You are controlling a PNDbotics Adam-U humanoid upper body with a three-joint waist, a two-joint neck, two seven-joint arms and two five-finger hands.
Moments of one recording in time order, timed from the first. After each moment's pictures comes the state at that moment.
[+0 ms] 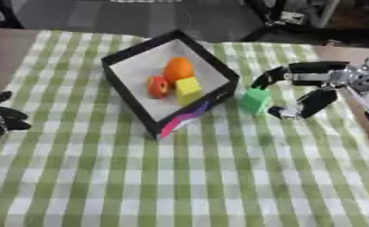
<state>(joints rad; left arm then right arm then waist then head) -0.18 0.21 0.09 -1.69 -0.11 -0.07 -0.24 -0.50 -0.74 0.22 -1.42 0.33 -0.39 0.76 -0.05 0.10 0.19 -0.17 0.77</state>
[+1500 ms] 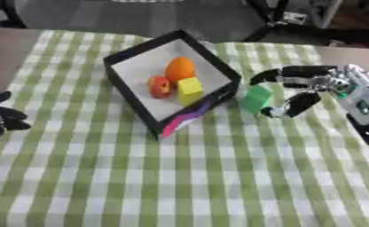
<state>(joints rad) -0.18 0.21 0.09 -1.69 -0.11 -0.07 -0.24 -0.56 -0.65 0.20 -1.21 0.60 -0.40 0.64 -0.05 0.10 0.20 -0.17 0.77</state>
